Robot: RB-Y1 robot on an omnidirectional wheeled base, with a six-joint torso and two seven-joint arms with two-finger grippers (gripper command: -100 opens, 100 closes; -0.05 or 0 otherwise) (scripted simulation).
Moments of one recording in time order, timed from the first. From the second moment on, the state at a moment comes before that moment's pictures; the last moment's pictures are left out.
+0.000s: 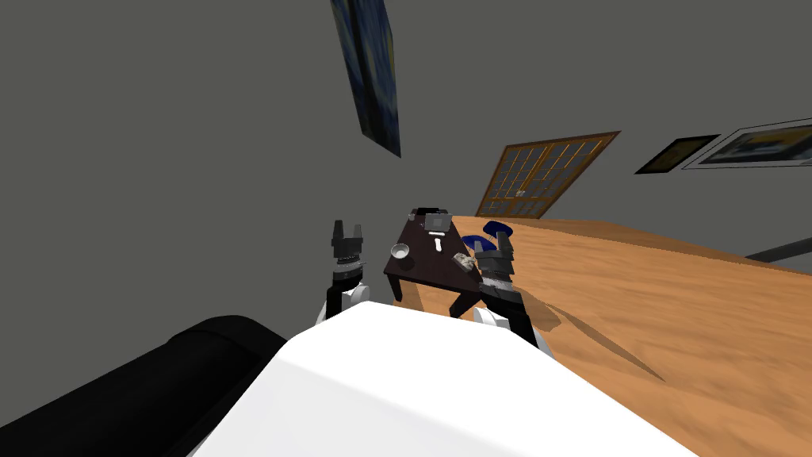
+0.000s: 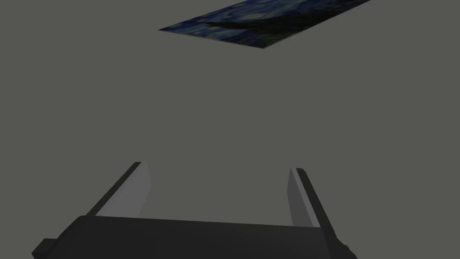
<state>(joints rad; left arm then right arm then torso) 0.50 0.02 -0.01 -2.36 0.11 -0.58 -0.08 0.53 0.04 0.07 -2.27 0.09 -0.40 -0.09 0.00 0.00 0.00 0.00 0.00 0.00</state>
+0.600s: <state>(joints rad) 0.40 0.08 -0.04 -2.24 0.10 -0.48 -0.07 0.53 0.04 0.07 -2.27 0.09 -0.40 -0.09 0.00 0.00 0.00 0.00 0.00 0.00</state>
